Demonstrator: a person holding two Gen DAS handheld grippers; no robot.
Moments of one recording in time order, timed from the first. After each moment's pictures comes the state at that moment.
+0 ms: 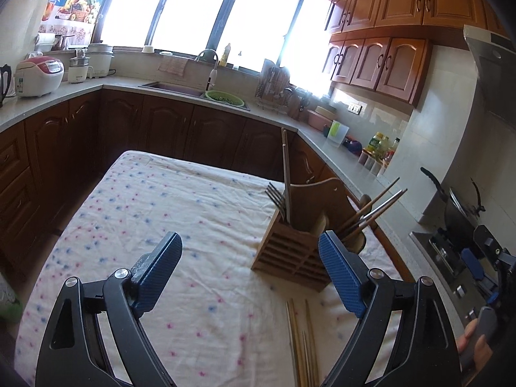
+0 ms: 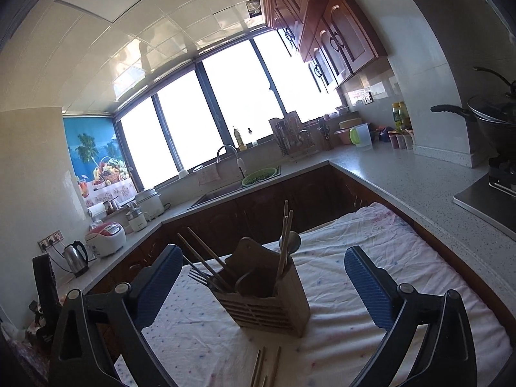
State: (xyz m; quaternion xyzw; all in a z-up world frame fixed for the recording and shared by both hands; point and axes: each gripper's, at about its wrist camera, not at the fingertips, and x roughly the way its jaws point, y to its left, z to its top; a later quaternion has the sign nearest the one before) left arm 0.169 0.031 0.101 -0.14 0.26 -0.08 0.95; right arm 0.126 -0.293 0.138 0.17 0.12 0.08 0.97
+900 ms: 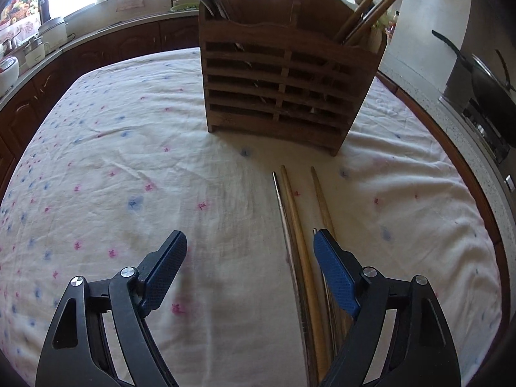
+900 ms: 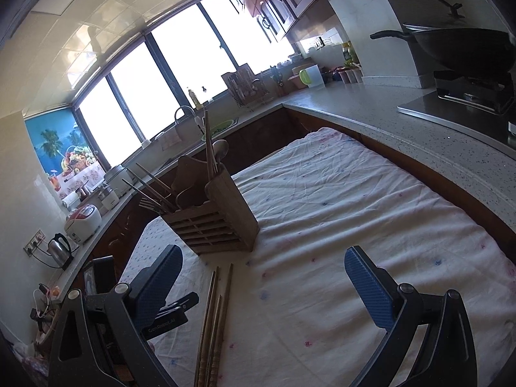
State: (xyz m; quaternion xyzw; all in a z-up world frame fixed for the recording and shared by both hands) left arm 0.200 -0.087 -0.039 0.01 0.45 -0.10 0.89; right arm 0.084 -0.333 0.048 0.22 0.23 0.02 0.95
